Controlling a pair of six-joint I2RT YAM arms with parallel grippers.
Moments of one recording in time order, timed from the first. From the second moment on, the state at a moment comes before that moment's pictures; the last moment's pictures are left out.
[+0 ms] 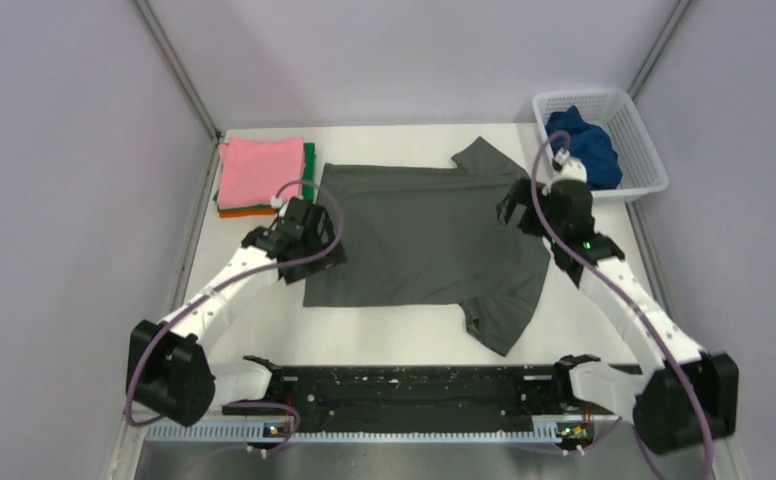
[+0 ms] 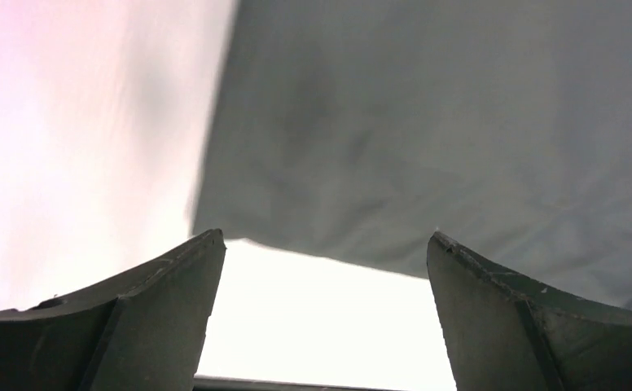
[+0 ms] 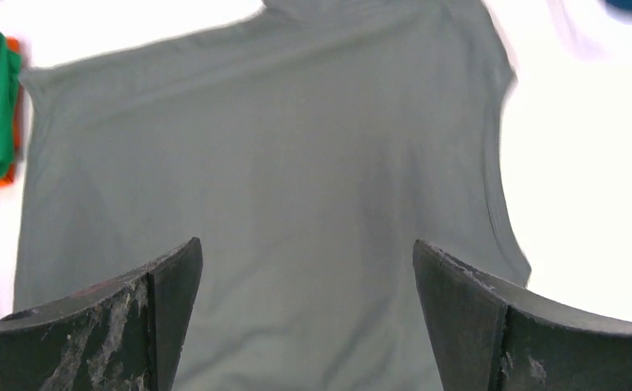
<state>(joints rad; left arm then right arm) -0.41 1.30 1.00 -0.71 -0.14 -0.71 0.23 1.20 0.91 -0.20 0.06 0.40</state>
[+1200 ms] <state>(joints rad) -0.28 1.25 0.59 -0.53 -0.26 -1.13 0.23 0.84 0.50 -0.26 0.06 0.53</state>
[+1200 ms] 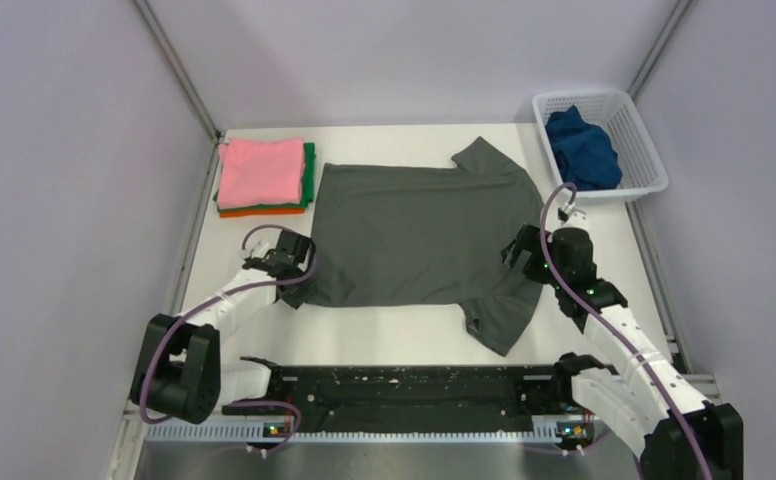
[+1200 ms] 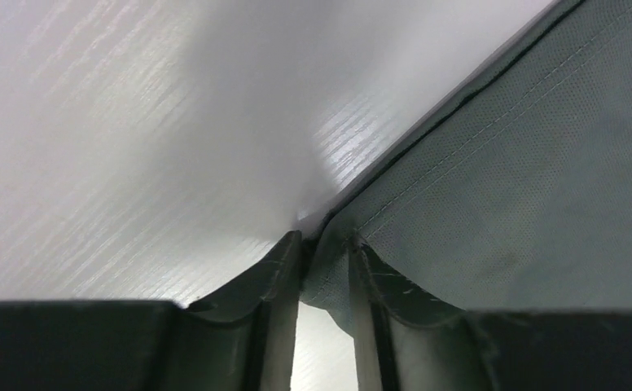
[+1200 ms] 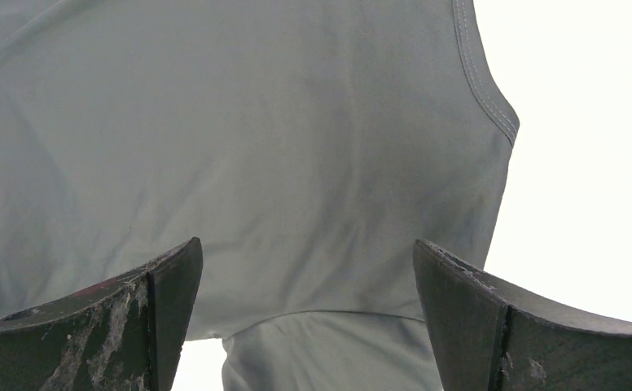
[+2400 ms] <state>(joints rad) -0.27 1.15 0.53 -0.58 -0.21 -1.04 0.65 0.86 0.58 -0.88 0.12 0.78</state>
